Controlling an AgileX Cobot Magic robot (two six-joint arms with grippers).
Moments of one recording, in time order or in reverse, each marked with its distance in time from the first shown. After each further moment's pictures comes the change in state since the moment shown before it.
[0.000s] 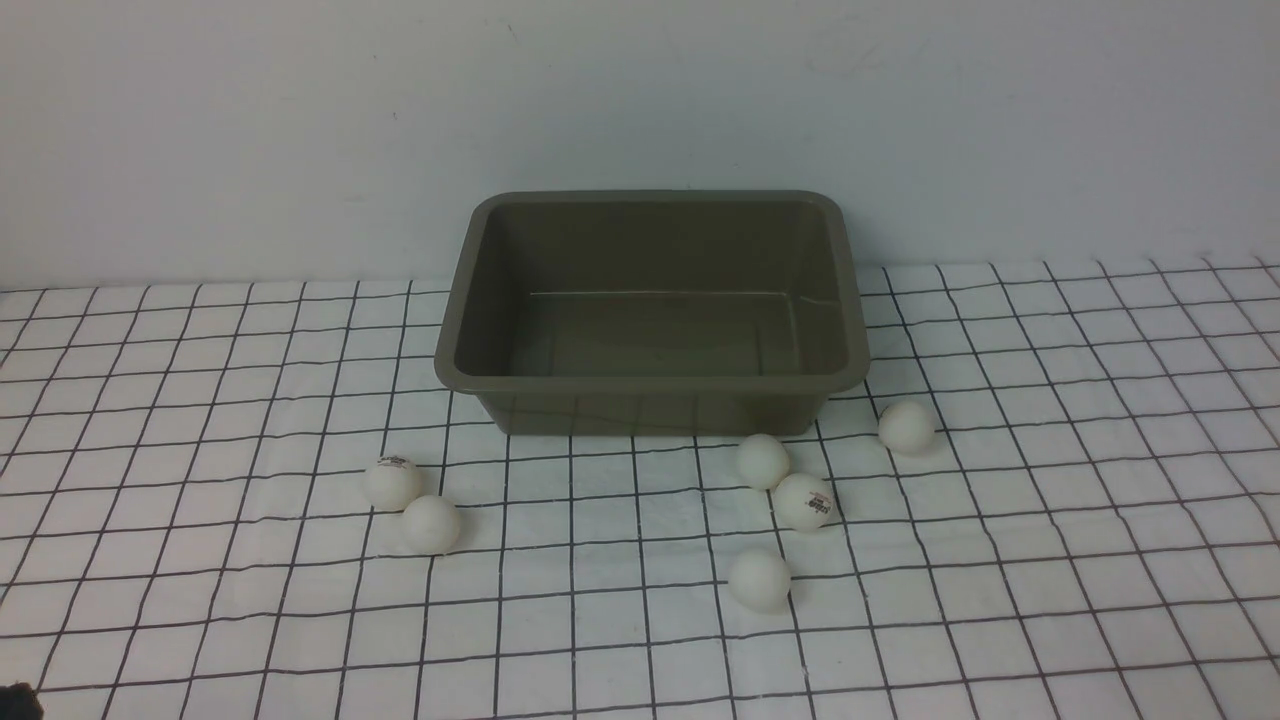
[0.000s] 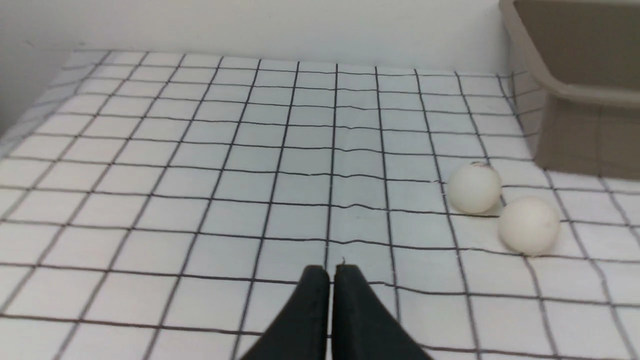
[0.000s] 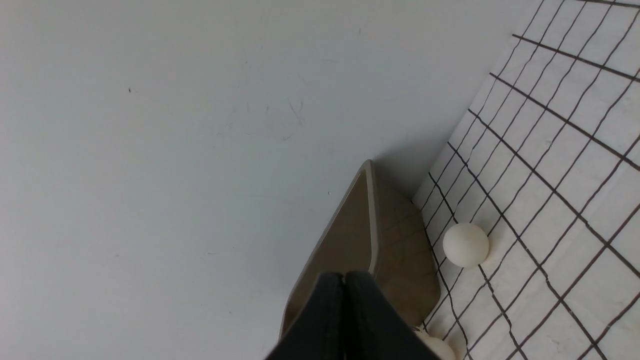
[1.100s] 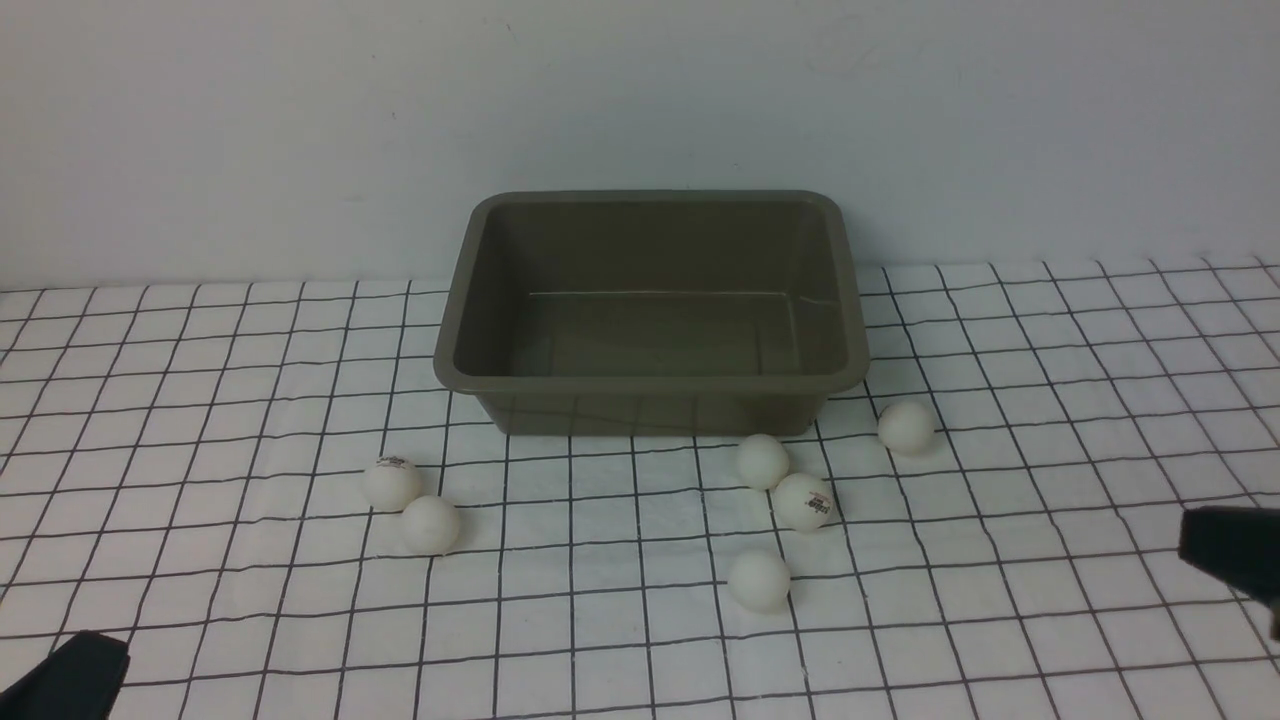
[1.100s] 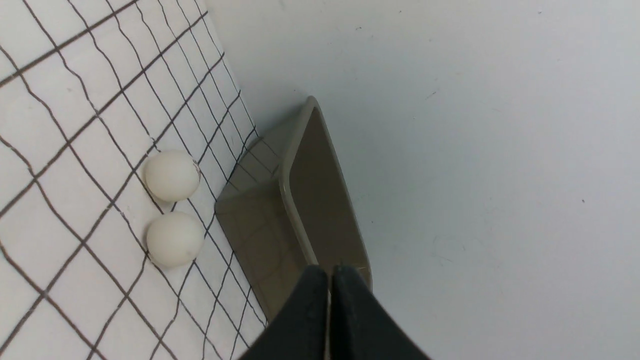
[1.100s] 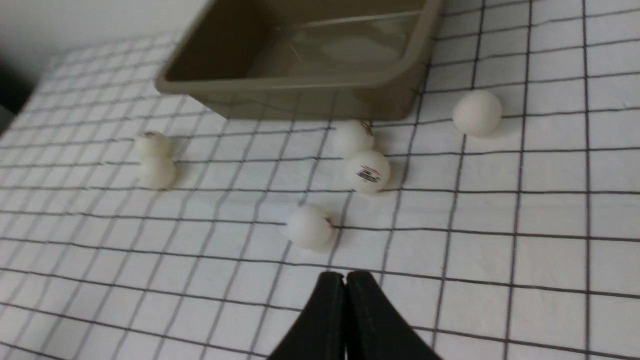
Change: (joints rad) right arm 0.000 0.681 -0.597 -0.303 0.600 -0.587; left arm 0.000 0.000 0.000 -1.055 -0.048 -0.115
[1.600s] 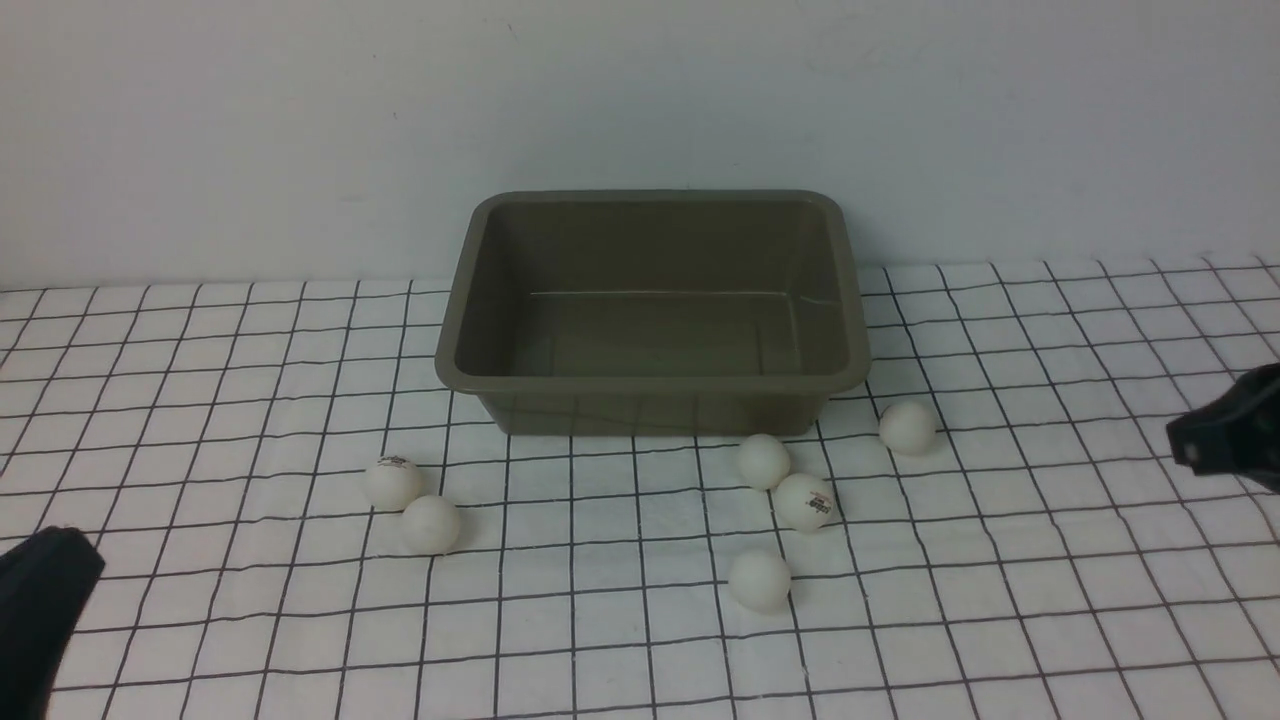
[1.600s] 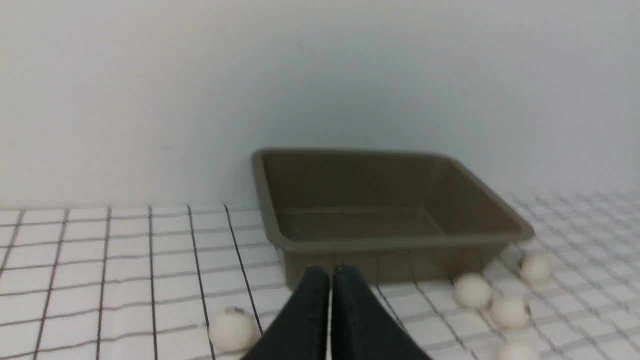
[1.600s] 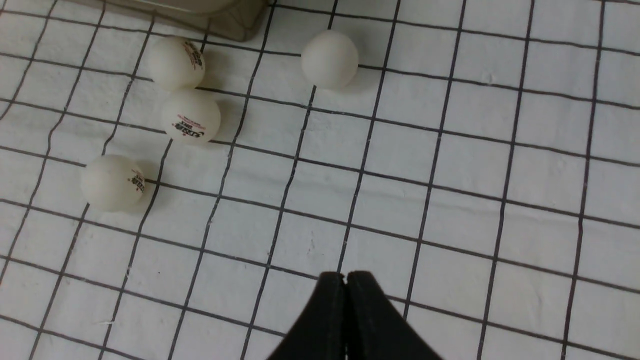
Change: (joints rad) right arm 0.020 0.520 -0.322 -0.332 0.024 -0.005; left arm 0.000 0.144 -0.309 0.161 0.214 0.953
